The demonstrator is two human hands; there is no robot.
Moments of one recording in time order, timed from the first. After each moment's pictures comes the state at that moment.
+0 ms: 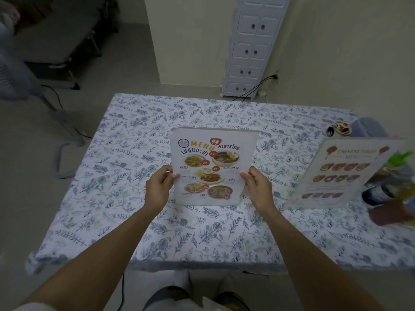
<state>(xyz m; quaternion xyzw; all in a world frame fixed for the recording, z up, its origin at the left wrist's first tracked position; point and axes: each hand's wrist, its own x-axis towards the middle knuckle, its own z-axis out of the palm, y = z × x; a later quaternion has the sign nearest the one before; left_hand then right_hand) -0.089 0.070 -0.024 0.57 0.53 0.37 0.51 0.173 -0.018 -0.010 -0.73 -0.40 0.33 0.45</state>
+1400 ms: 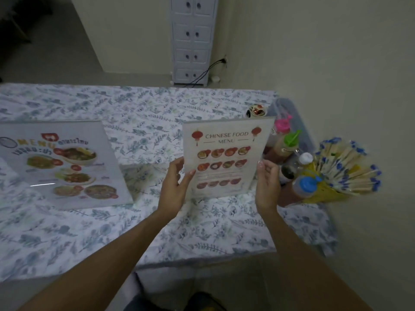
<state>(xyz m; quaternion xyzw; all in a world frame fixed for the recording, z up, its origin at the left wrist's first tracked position) 0.248 -0.055 -0.023 0.60 0.46 0.33 0.56 0.464 -0.145 -0.025 -0.74 -0.23 0.21 0.60</state>
